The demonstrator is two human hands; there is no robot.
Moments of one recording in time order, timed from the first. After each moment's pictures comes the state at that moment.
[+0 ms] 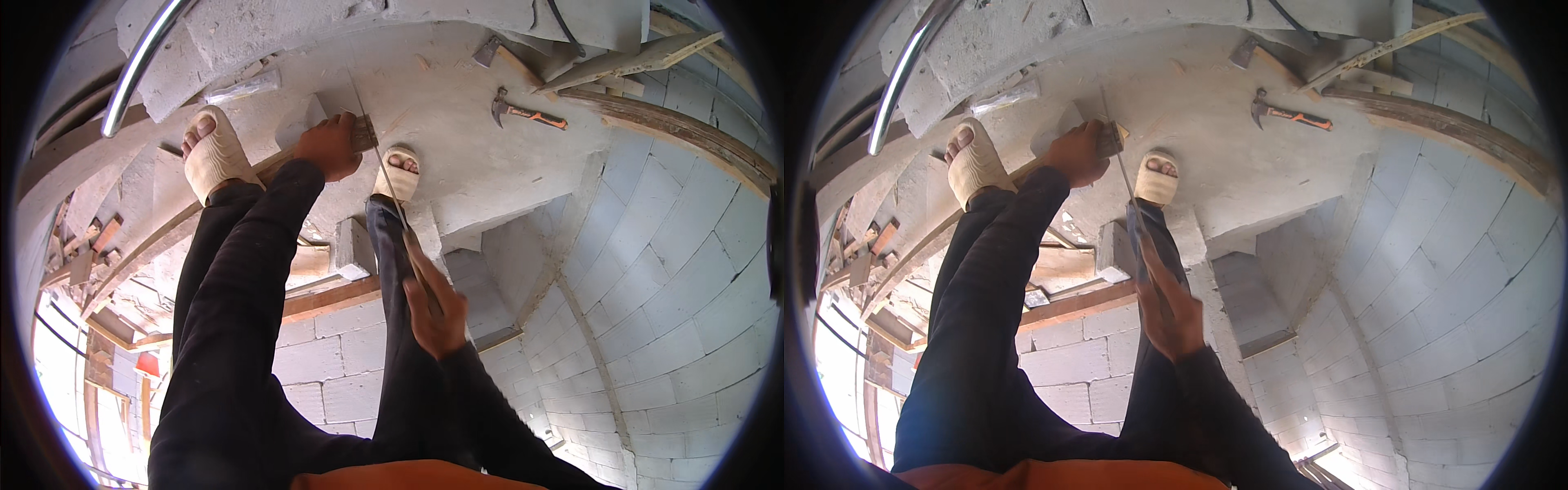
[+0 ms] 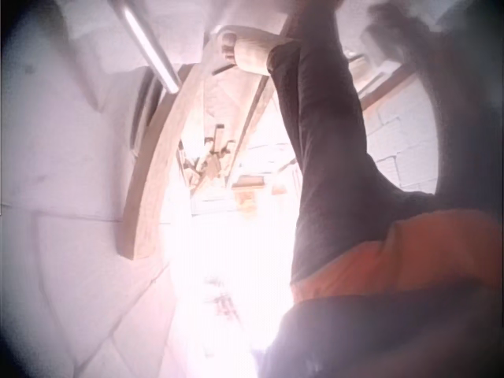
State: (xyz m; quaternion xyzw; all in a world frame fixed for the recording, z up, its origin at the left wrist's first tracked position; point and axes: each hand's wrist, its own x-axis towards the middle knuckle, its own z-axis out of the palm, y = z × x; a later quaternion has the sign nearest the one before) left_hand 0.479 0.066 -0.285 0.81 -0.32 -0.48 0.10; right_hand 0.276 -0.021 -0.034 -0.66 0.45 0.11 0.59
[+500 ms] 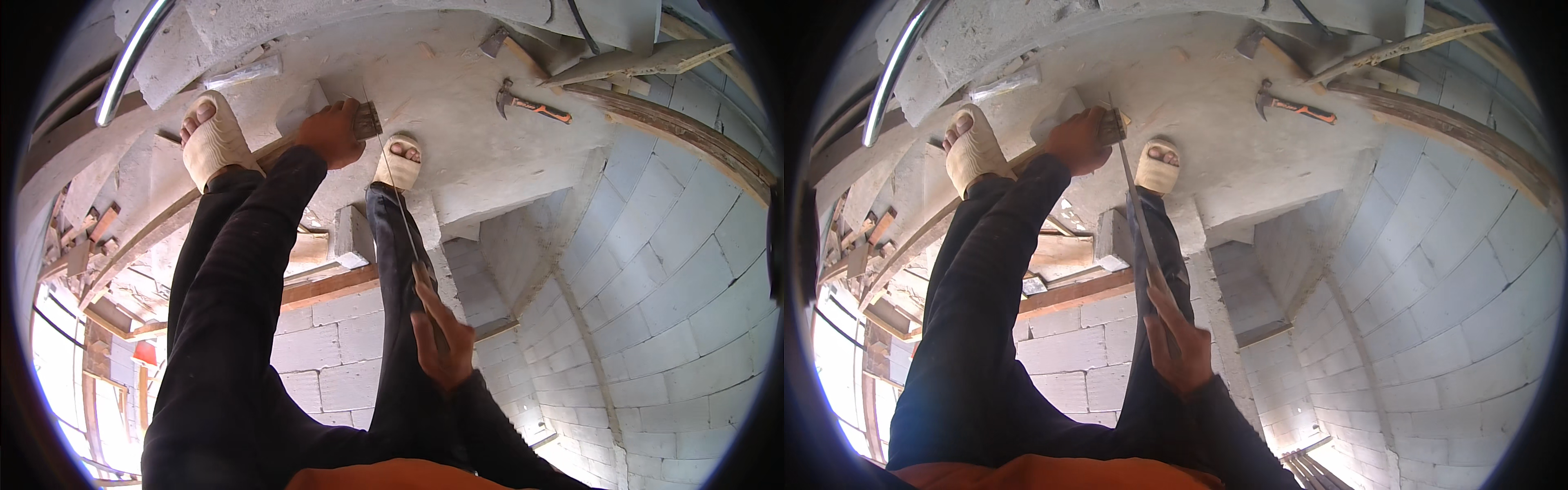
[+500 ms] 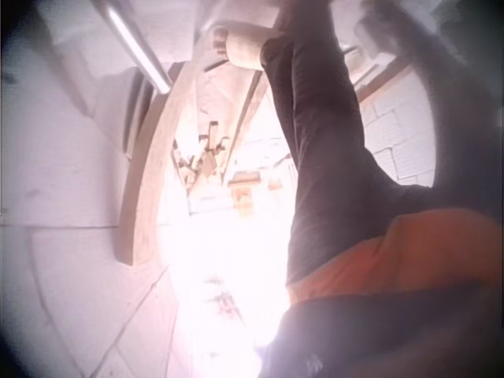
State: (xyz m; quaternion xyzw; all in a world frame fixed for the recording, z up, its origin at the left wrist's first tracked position) left_hand 0.483 0.066 -0.286 0.81 -0.34 -0.46 0.13; right_hand 0.261 -0.016 0.013 -0.69 0.42 0.11 0.58
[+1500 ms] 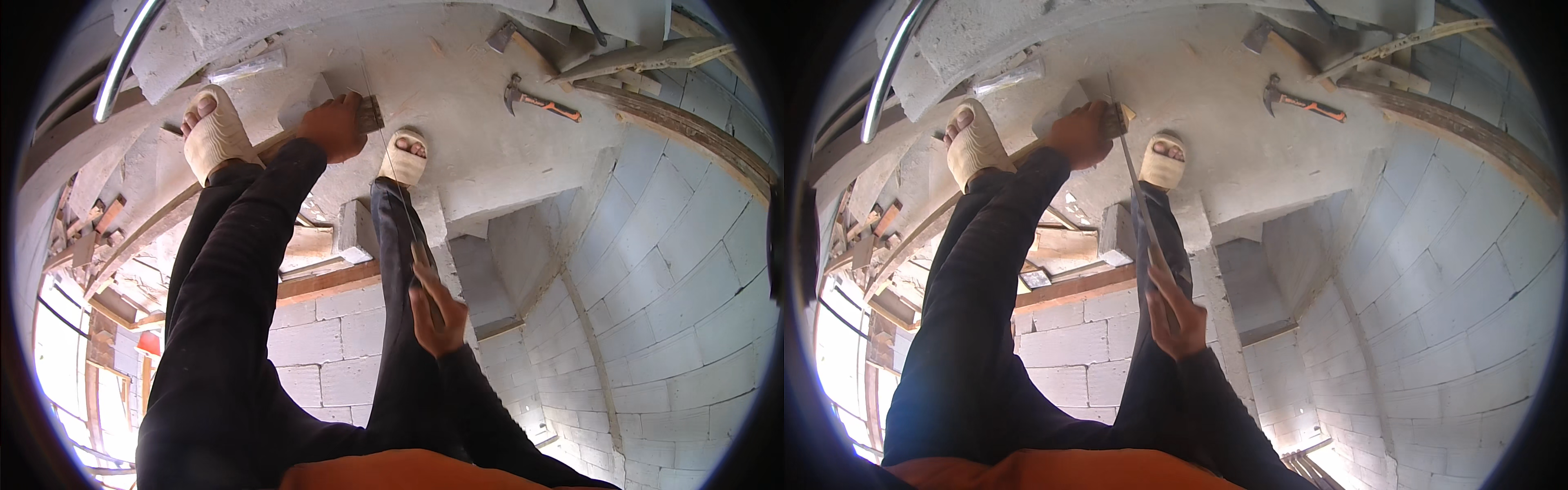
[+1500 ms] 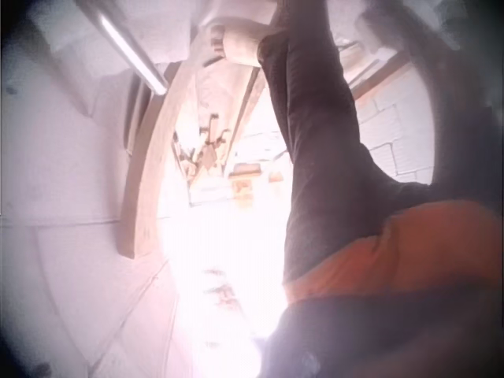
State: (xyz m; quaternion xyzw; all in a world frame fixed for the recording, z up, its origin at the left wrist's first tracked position) left_hand 0.482 0.062 -0.289 0.81 -0.33 -0.48 0.09; right_hand 0.231 -0.010 -0.028 -0.70 0.43 0.09 0.56
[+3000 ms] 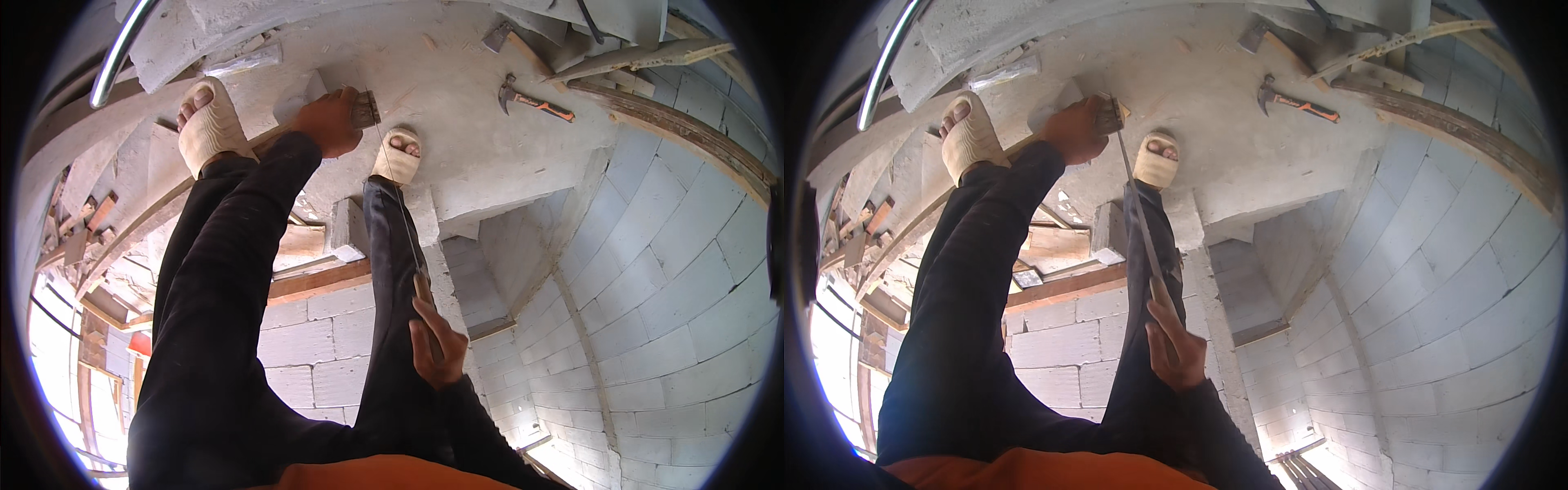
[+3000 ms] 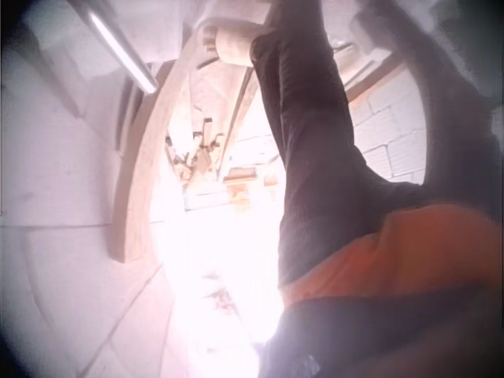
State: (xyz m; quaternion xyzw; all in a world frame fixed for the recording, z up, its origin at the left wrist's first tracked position) left_hand 0.480 0.063 -0.281 0.80 -0.33 -0.49 0.11; right_hand 0.222 0.006 0.007 -0.70 0.43 0.03 0.57
